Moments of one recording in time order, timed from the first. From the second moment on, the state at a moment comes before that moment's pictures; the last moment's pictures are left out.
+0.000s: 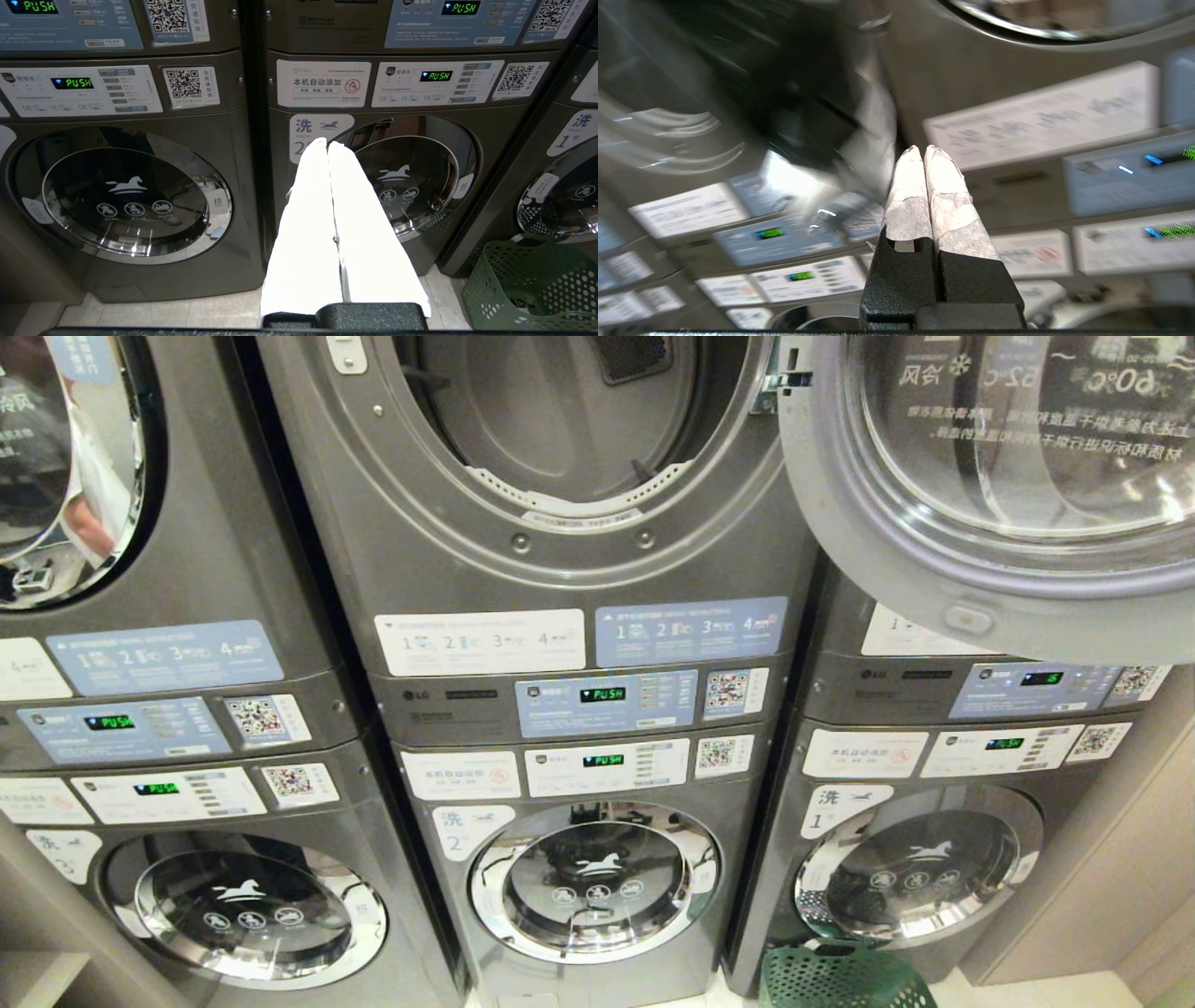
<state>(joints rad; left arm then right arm) 0.00 0.00 0.00 0.00 0.00 -0.01 -0.68 1.56 -0.45 -1.52 0.82 0.64</state>
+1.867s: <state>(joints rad) 0.00 0.00 0.00 0.00 0.00 -0.01 0.03 1.26 -0.46 -1.52 0.95 0.59</state>
